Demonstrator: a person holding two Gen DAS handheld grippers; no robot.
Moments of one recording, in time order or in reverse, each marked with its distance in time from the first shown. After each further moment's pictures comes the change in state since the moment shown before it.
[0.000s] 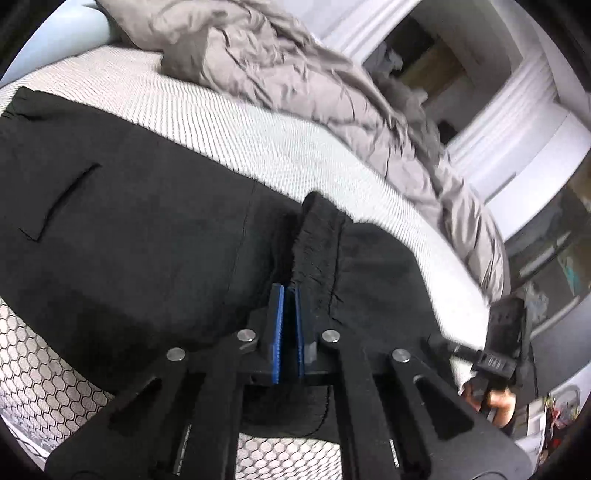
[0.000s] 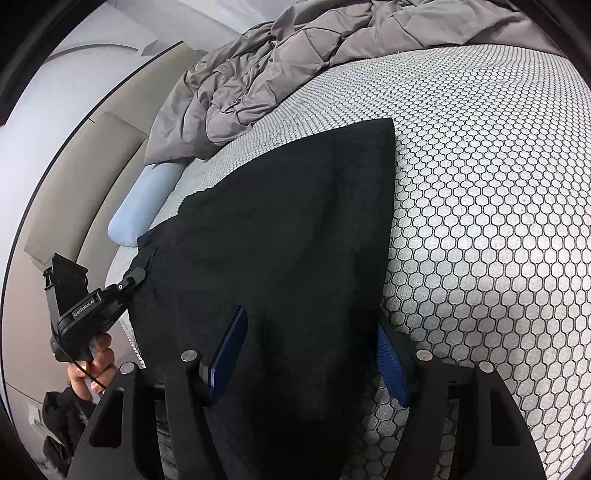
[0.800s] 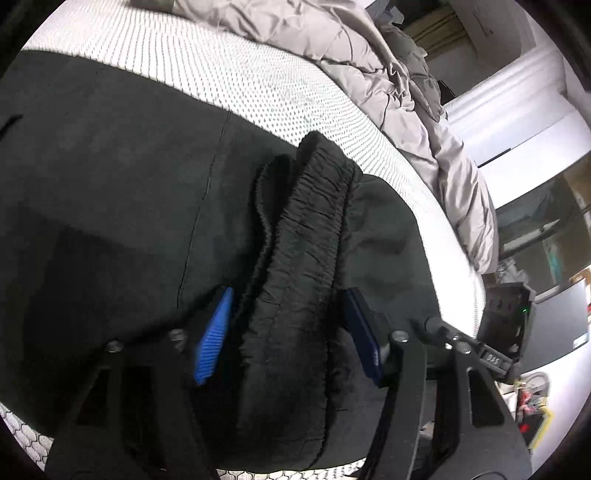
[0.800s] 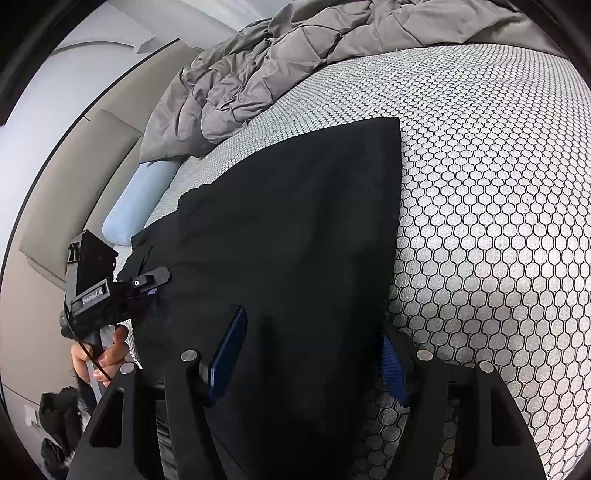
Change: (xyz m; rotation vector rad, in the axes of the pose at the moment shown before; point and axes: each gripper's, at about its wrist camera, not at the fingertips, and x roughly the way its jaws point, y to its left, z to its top) left arm 0.061 0.002 0.010 -0.054 0.189 -0.082; right arm 0.005 -0.003 0.005 0.003 0.006 -0.009
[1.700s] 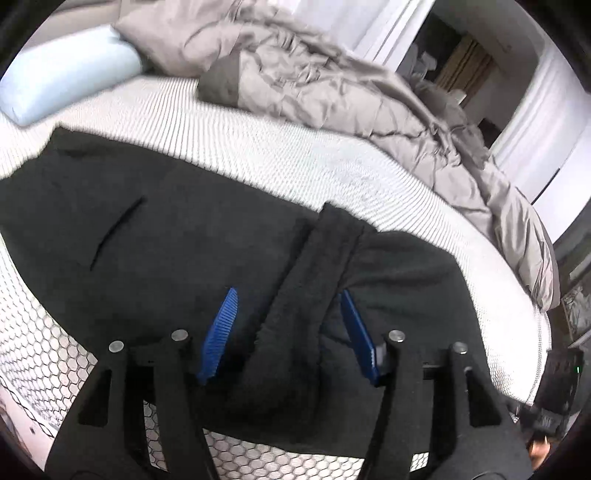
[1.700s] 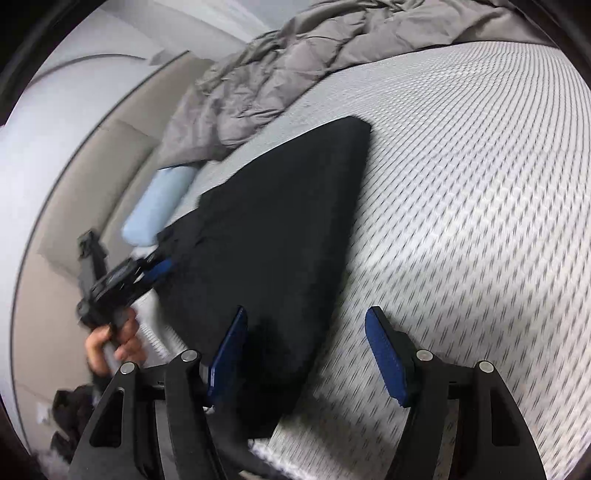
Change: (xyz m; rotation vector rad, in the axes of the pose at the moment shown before) left arm -0.075 -0.030 -0.014 0.058 -0.315 0.315; right arm -0.046 -0.006 -0.058 -0.013 -0.027 0.121
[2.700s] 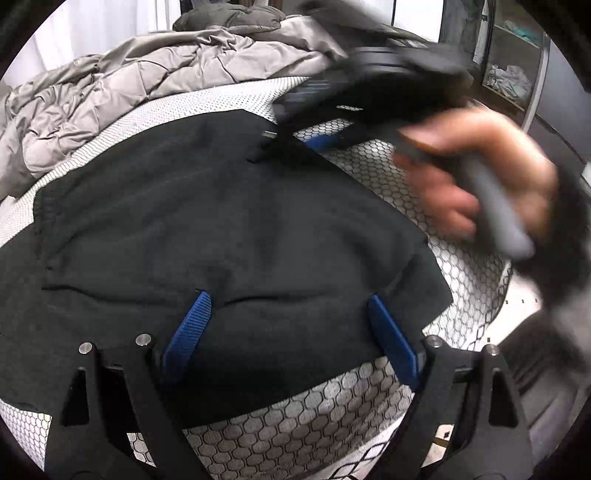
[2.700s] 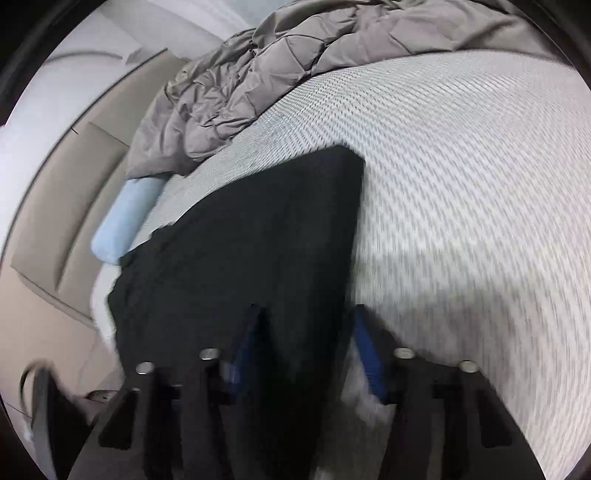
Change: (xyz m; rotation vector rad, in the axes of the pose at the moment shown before) left arm 0.002 -0.194 -0.175 0.745 0.185 -0.228; right arm 0.088 -0.022 0.125 0.002 0.010 -0.173
